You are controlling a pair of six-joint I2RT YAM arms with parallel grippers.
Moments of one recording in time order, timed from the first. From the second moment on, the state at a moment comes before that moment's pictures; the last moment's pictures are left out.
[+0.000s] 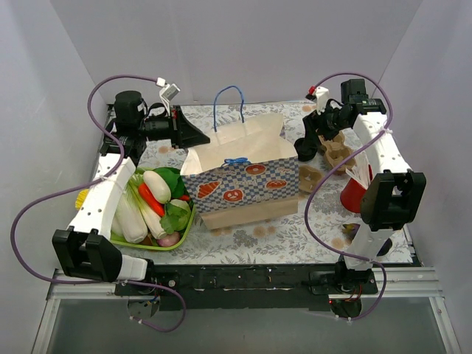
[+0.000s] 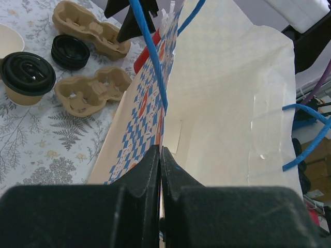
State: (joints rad) left arm -0.13 1.37 1.37 -0.26 1.19 -0.31; right arm 0.06 1.79 1.72 -0.95 -0.54 -0.55
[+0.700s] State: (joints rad) left arm -0.15 1.45 1.41 -0.74 1.12 0.29; right arm 0.07 1.78 1.68 -1.08 -0.55 -0.83
